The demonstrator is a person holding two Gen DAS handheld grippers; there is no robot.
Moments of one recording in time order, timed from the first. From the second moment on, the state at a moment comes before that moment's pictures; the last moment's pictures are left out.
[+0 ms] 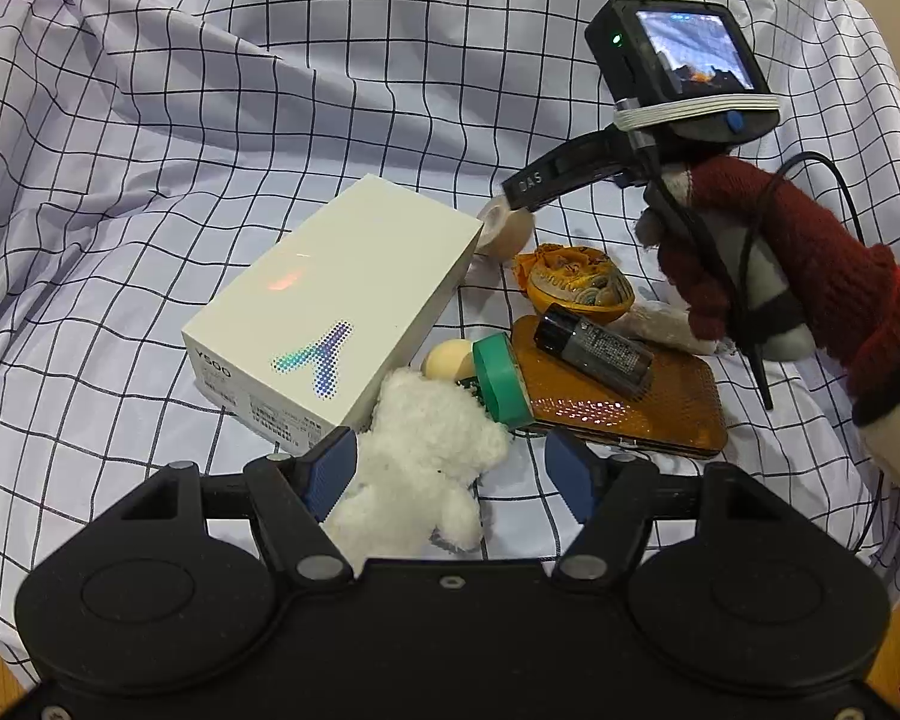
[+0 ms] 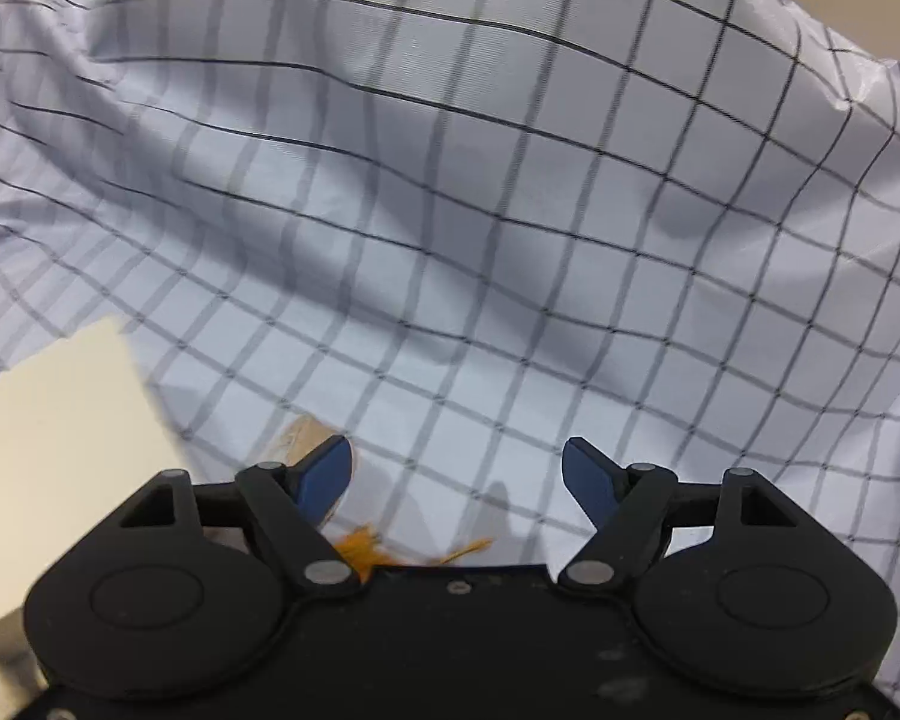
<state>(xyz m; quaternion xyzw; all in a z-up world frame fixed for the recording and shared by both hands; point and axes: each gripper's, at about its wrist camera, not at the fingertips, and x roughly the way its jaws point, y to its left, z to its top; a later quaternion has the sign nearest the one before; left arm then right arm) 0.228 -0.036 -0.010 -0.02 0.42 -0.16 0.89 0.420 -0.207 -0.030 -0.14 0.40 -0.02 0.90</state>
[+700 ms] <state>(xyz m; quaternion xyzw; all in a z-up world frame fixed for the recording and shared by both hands) 0.264 -0.052 0.025 -0.01 0.40 -0.17 0.90 0.309 -0.275 0.002 -0.05 0.27 -0.14 0.95</state>
